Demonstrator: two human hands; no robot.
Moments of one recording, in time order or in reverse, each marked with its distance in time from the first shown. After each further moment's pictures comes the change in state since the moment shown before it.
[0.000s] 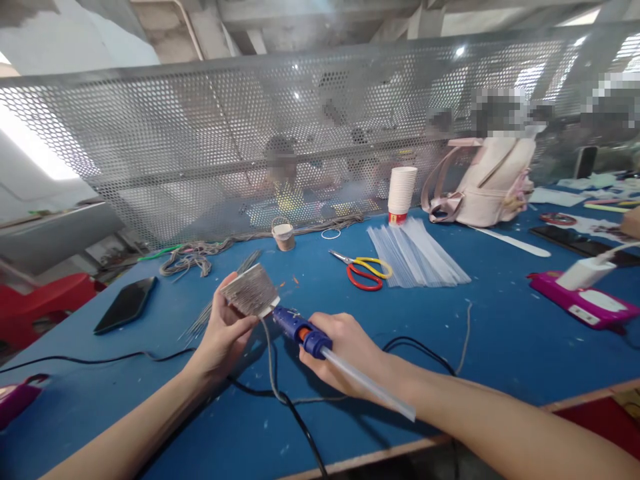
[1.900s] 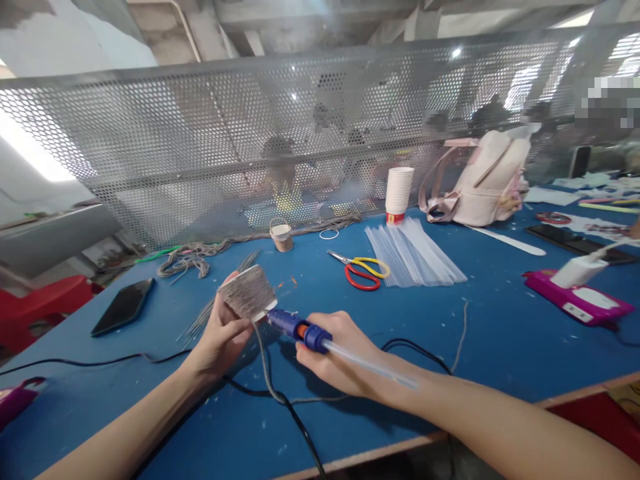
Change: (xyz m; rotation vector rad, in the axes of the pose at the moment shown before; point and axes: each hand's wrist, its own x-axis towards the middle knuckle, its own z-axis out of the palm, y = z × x) left_hand 0.001 0.005 -0.003 -0.030 -0.036 -0.072; right_hand 0.003 -0.013 -0.009 0.117 -0.046 0.165
